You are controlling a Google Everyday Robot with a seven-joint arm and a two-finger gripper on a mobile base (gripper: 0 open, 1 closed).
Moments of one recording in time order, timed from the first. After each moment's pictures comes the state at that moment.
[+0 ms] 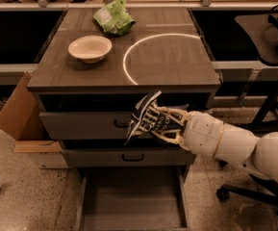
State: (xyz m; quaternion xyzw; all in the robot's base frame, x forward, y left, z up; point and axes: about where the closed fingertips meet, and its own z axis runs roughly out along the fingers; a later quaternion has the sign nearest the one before) arm 0.476 -0.056 0.836 -0.56 0.44 0.12 0.69
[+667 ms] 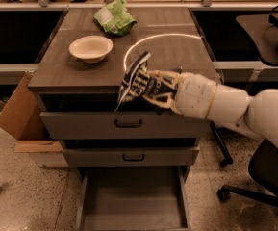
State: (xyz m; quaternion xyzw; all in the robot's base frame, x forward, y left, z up) arm 0.522 -0.035 0.906 -0.59 0.39 0.09 0.70
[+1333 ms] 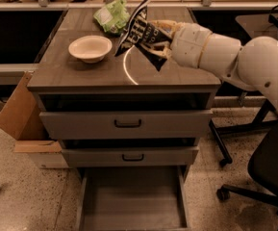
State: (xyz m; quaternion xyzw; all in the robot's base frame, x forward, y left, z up) arm 0.624 -0.038 0.982 -0.57 0.40 0.03 0.72
